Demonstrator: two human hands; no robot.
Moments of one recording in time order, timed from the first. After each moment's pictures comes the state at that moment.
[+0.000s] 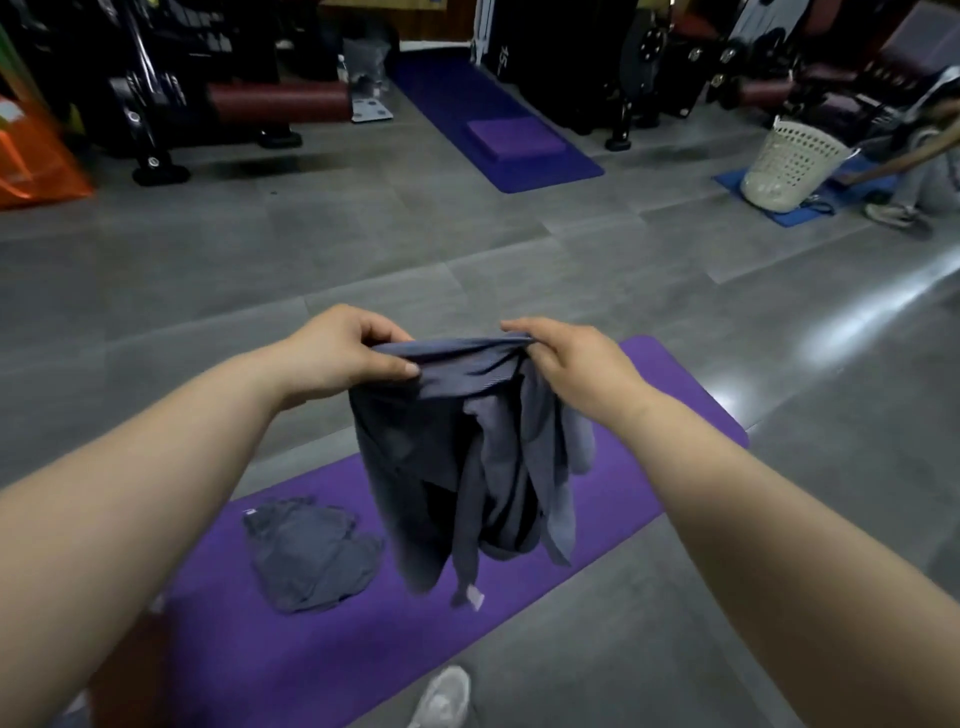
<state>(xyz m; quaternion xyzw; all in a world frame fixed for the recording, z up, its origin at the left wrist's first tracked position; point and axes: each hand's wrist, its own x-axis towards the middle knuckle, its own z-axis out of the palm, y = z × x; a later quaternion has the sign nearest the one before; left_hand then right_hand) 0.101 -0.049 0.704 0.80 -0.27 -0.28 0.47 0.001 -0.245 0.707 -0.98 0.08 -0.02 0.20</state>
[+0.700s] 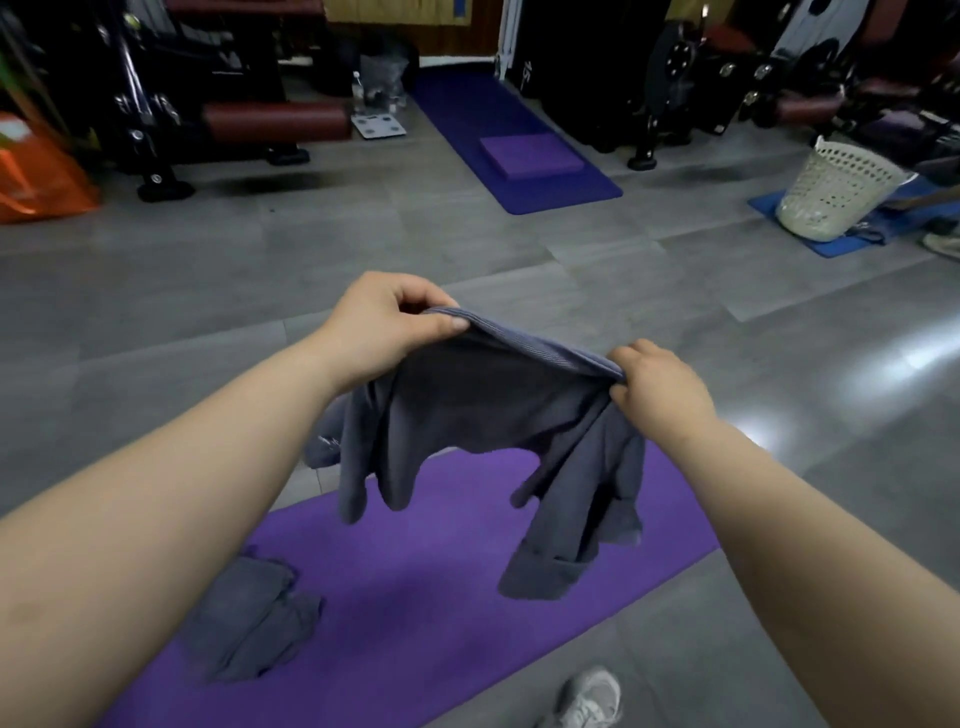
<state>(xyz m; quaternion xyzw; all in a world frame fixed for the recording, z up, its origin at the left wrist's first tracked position) 0.152 -0.279 0.726 0.77 -0.24 -0.15 0.57 0.054 -0.500 0.695 -0.98 0.19 0.05 0.01</state>
